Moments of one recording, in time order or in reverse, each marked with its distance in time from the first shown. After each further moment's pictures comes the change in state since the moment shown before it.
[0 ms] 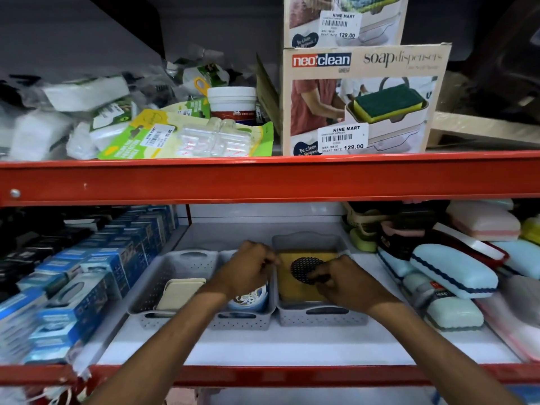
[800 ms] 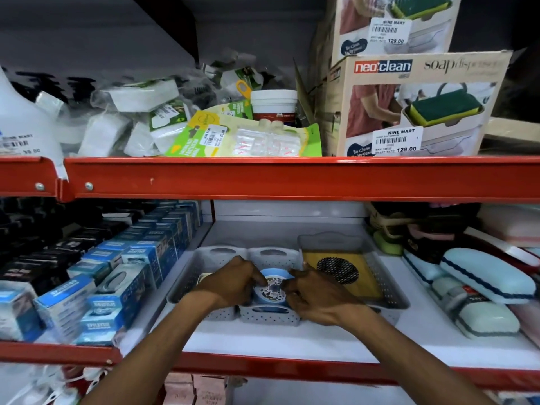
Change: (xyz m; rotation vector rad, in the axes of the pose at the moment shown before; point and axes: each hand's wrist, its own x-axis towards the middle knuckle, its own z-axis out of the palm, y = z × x) left_hand -0.066 -0.043 -0.037 0.098 -0.186 -0.211; right_hand 0.018 -0.108 0.039 -0.144 -0.157 -0.077
